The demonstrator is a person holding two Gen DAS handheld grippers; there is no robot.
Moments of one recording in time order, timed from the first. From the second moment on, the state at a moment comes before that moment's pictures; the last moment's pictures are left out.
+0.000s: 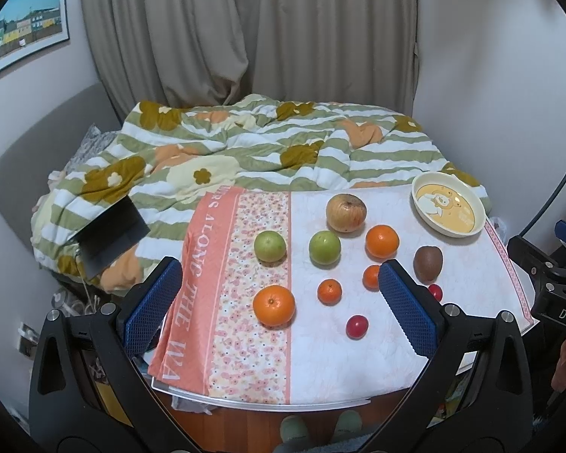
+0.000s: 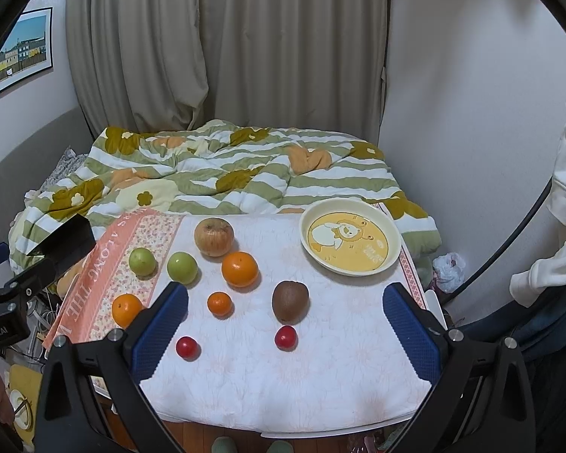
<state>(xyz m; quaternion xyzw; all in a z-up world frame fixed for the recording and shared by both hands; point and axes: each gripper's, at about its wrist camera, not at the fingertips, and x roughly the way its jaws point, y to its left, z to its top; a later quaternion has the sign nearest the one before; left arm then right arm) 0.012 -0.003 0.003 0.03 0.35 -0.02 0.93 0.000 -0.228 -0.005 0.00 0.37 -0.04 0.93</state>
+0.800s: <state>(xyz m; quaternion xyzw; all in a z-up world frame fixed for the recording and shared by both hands) 0.014 -0.006 0.006 0.03 0.35 -0.02 0.94 0.001 -0.227 -0.002 0.00 0.36 -0.04 0.93</state>
